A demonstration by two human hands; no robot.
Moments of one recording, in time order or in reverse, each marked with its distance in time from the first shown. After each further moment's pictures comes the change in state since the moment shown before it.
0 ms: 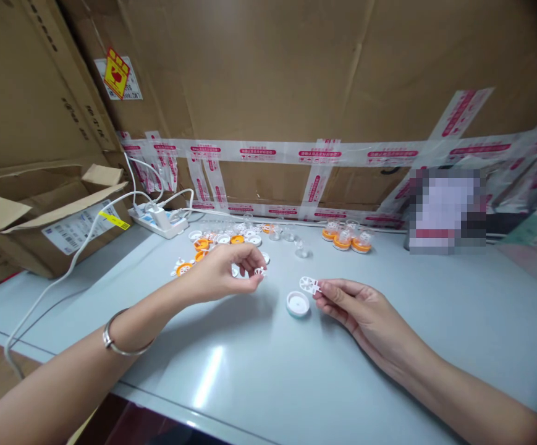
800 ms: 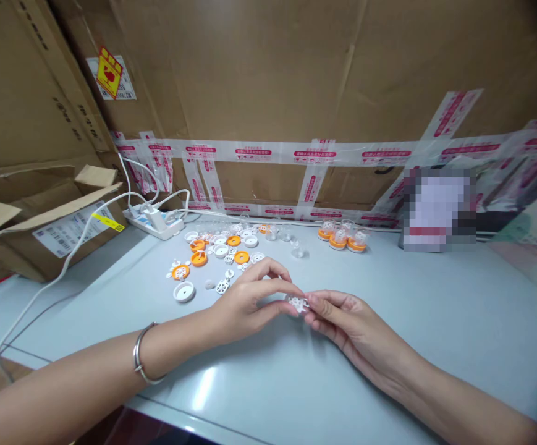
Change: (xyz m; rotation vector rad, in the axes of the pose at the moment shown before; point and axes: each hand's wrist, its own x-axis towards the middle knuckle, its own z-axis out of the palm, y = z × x) left_hand -0.002 0.009 0.057 -0.035 0.156 0.345; right_hand -0.012 0.003 0.010 0.028 -0.148 0.093
